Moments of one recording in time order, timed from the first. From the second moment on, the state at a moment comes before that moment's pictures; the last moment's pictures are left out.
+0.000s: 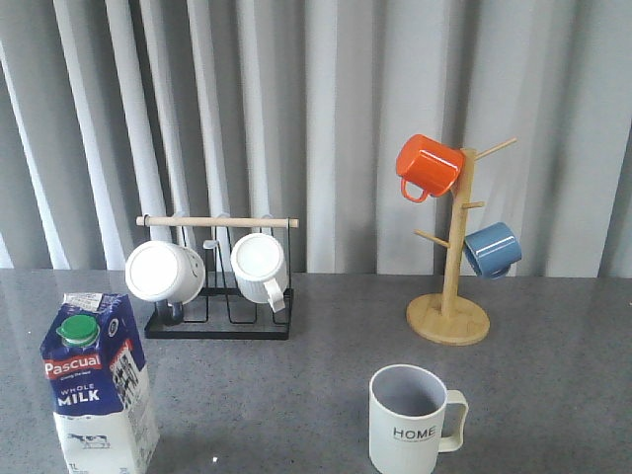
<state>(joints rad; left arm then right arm) -0.16 0.60 -0.28 -0.29 -0.17 0.28 -0.01 0.58 -0.51 -0.44 -0.03 0.31</state>
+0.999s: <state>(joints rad) -0.16 0.60 -0.28 -0.29 -0.17 0.28 -0.01 0.58 -0.51 -0.44 -0.02 0.31</state>
